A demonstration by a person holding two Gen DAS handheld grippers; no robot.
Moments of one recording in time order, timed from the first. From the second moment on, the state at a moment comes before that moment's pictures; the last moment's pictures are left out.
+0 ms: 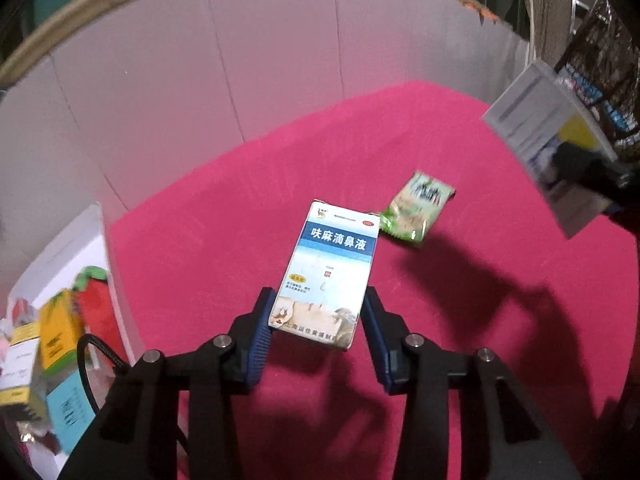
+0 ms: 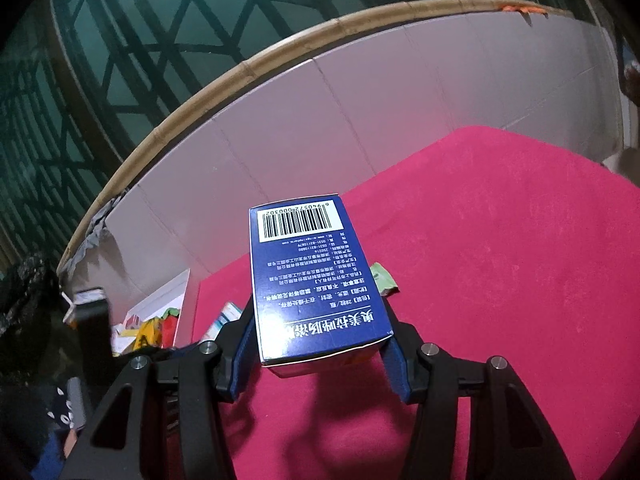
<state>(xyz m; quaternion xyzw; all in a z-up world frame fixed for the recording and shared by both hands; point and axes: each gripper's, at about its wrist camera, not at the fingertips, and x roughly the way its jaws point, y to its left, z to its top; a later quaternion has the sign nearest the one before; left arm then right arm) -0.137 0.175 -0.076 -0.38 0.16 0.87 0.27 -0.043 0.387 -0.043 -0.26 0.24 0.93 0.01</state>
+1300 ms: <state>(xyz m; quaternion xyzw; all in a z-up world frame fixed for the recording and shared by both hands) -0.096 0.034 0.004 -0.28 0.02 0.95 0.17 -0.045 0.228 0.011 -0.27 0.13 0.95 -0.07</state>
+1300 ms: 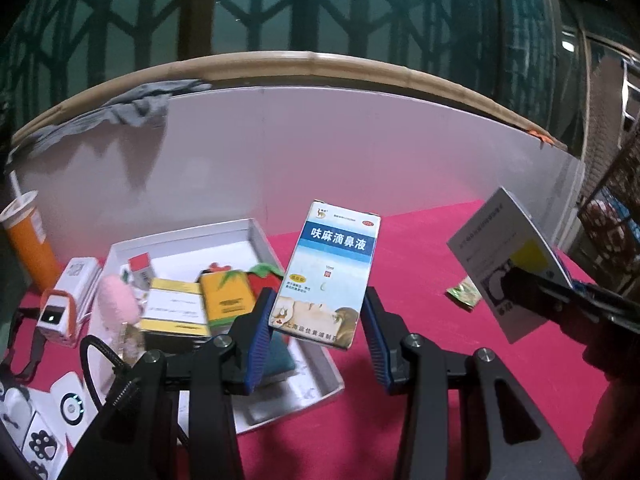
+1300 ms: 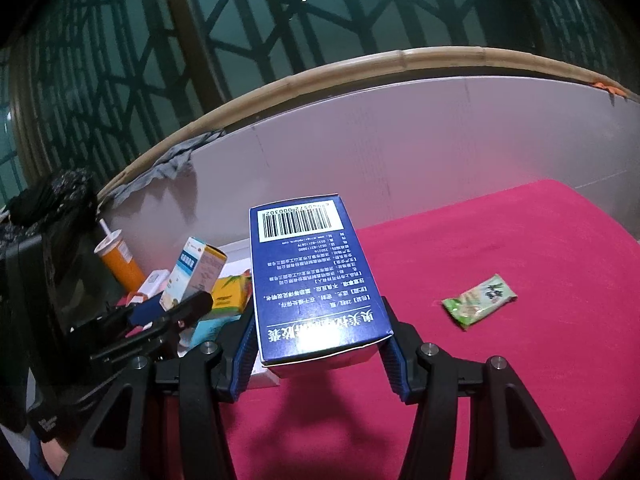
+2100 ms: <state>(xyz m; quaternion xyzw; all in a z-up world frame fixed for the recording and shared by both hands) -0.122 -0.087 0.013 -0.27 -0.04 0.96 0.05 -0.090 0.112 0.029 -0.30 0.04 0.94 -0.14</state>
